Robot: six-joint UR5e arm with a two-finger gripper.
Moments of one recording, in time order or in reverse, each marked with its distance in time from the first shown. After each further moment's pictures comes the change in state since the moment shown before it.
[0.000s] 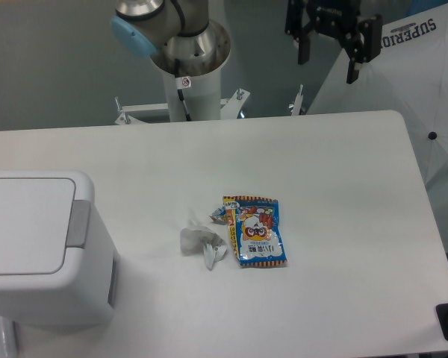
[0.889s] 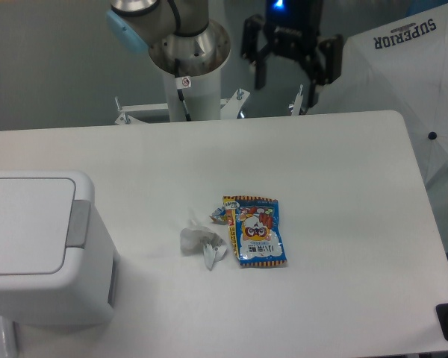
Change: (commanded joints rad) arm -0.245 -0.060 -0.006 0.215 -0.109 -0.645
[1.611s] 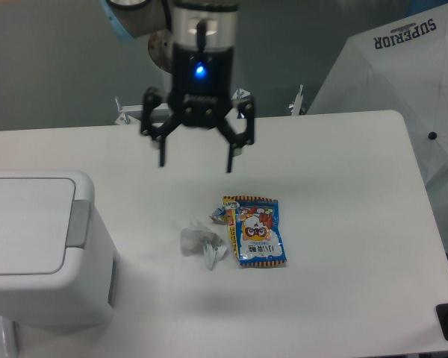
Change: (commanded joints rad) arm -0.236 -0.135 0.024 0.216 -0.020 -0.775
